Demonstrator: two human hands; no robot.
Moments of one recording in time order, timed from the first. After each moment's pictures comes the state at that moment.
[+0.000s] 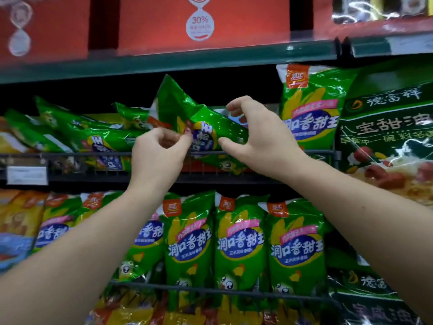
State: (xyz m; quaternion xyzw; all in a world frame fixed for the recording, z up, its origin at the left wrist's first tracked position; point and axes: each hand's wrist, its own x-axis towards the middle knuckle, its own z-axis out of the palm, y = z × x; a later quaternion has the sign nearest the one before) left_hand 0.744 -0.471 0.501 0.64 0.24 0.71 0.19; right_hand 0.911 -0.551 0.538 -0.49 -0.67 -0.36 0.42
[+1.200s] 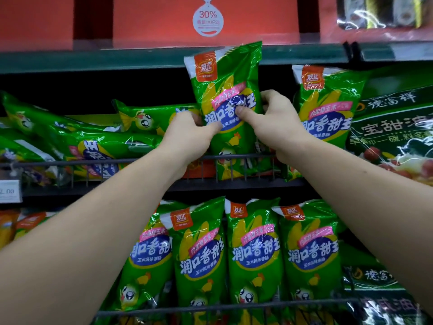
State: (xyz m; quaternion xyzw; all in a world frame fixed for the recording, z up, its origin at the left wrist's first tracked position) left_hand 0.758 -0.437 0.557 0.74 0.21 0.58 0.28; right_hand 0.894 -0.514 0.570 -0.52 -0.54 -0.14 0.65
